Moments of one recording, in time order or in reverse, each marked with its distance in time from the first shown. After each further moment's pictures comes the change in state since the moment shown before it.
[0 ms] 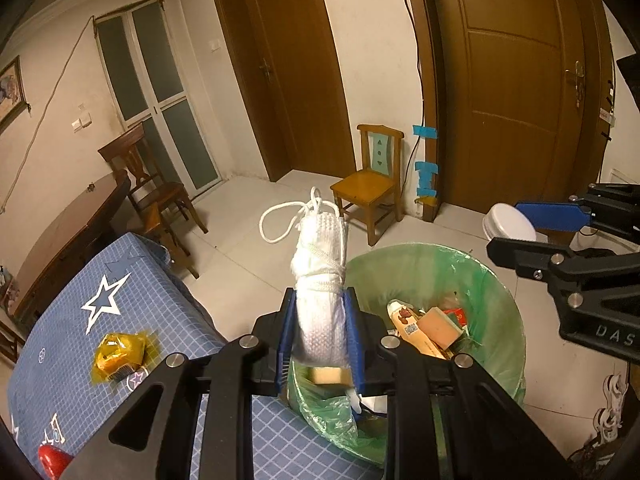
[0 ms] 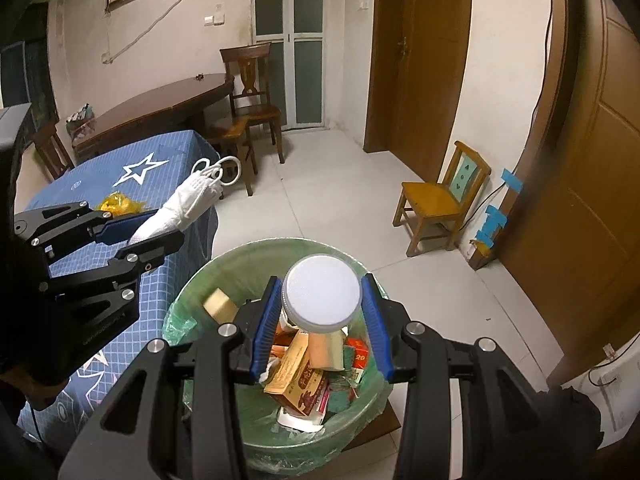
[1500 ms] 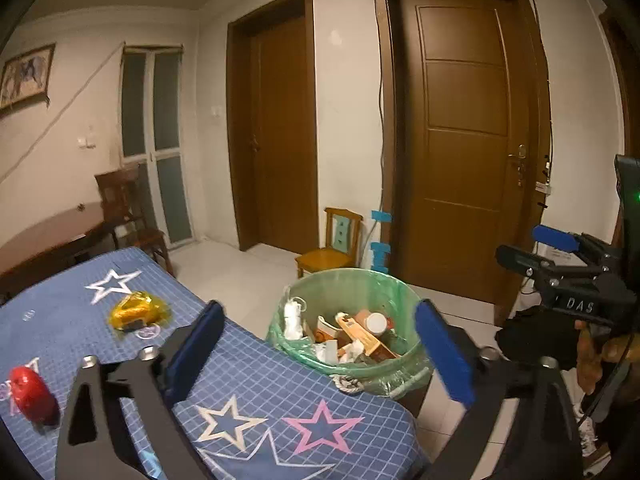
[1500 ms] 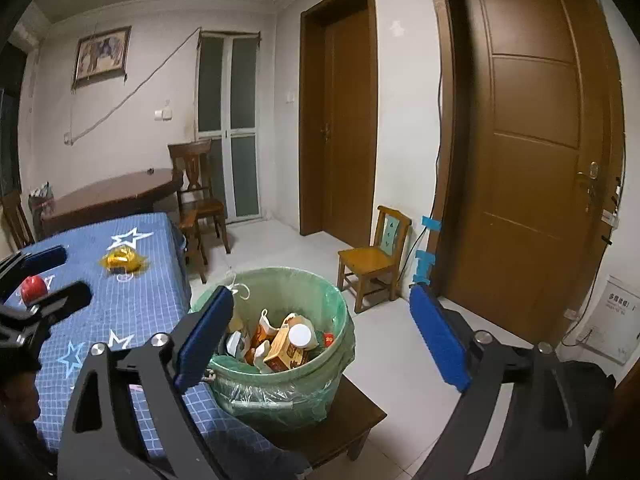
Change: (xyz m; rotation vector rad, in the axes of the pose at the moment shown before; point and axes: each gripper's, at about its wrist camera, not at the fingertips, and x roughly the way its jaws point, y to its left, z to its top) left arm -0.181 0.025 -0.138 -0.104 -0.357 -0.147; right arm -0.146 0.041 -0.116 0.161 -0.386 -0.246
